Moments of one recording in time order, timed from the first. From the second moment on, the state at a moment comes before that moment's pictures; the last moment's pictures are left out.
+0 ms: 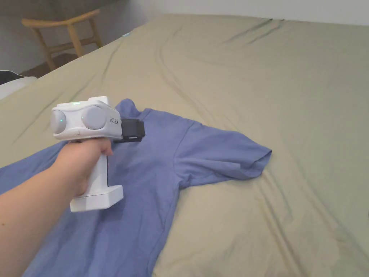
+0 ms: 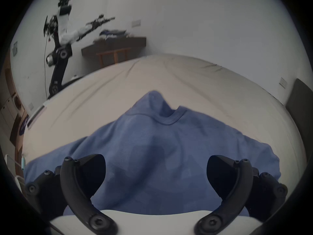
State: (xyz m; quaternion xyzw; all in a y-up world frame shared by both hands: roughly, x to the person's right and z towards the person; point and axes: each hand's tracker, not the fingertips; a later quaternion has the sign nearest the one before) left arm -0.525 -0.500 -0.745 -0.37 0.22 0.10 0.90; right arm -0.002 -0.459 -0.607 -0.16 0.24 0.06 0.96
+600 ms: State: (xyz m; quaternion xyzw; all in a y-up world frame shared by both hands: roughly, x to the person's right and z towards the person) left arm -0.486 -0.485 -0.712 -0.34 0.18 0.01 0.92; right arm 0.012 -0.449 -0.580 -0.16 0.23 0.02 0.96
